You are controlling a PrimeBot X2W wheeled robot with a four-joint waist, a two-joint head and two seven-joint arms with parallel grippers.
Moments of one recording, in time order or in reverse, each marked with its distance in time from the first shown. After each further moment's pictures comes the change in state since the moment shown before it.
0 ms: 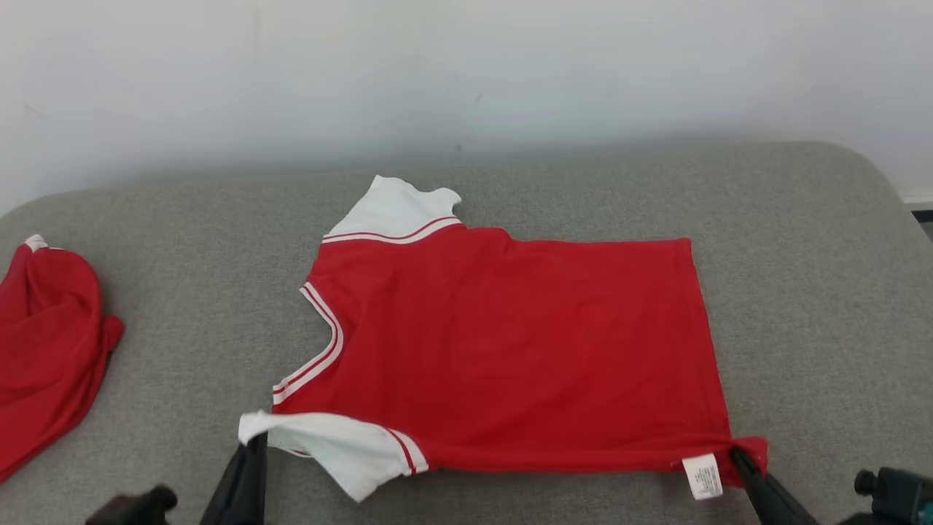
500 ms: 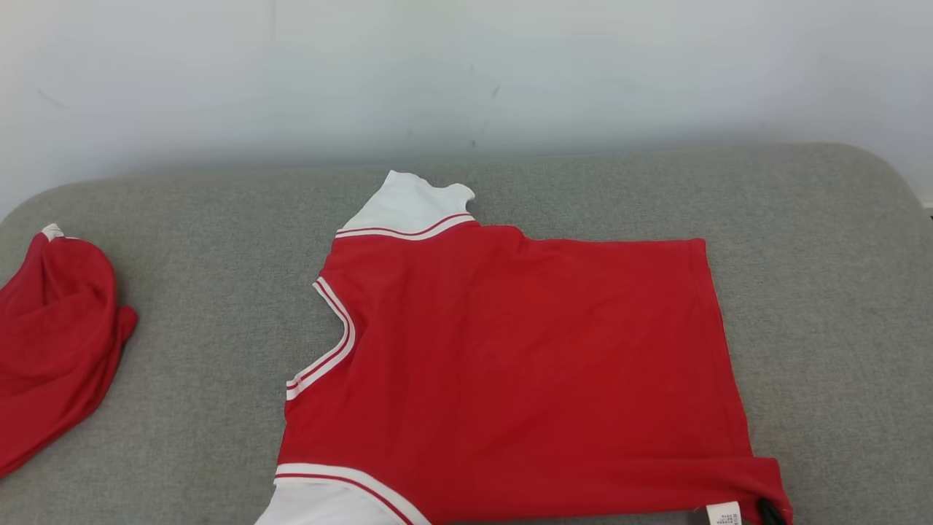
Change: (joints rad) left arm 0.200 -0.090 0.049 0.063 -0.088 0.027 -0.063; right arm 0.083 0.032 -0.049 0.087 -0.100 0.000 -0.095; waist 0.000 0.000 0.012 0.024
